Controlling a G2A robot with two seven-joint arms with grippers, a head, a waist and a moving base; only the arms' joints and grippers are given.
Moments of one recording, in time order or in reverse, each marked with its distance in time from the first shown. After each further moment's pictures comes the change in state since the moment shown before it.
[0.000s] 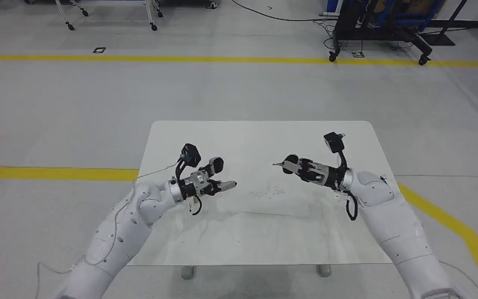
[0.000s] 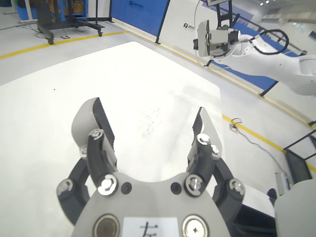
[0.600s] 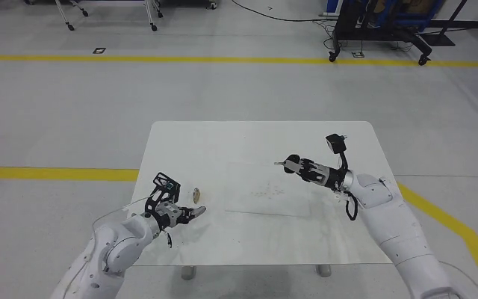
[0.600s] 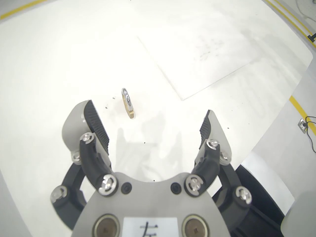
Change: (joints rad) left arm 0.458 0.087 -0.338 -0.489 0.087 0.548 -0.518; right arm 0.033 -0.003 -0.061 0.058 0.004 -0.014 -0.052
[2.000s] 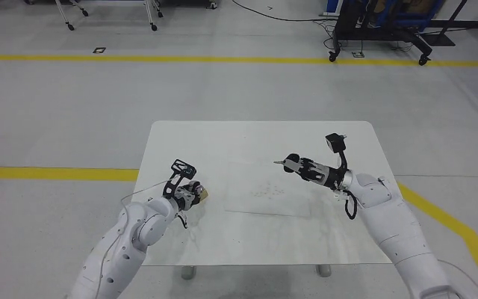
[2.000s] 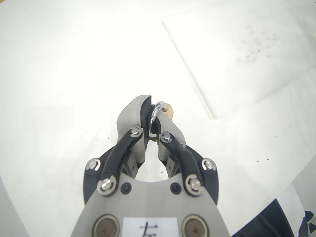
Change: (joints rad) left arm -0.244 -0.061 0.212 0.169 0.108 0.179 -0.061; right arm 0.005 -0.001 -0.006 0.008 0.007 0.000 -0.004
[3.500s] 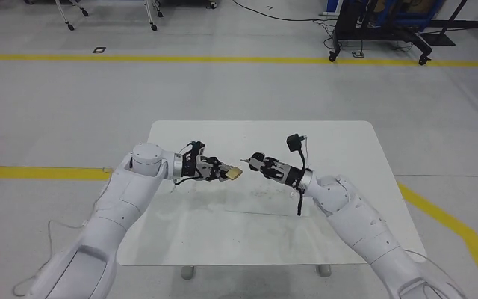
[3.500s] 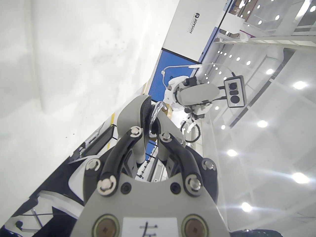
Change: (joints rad) left arm -0.650 -0.210 0.241 0.859 -1.467 0.337 -0.608; right arm 0.056 -0.099 -0.228 -0.065 -0.383 0.310 -0.422
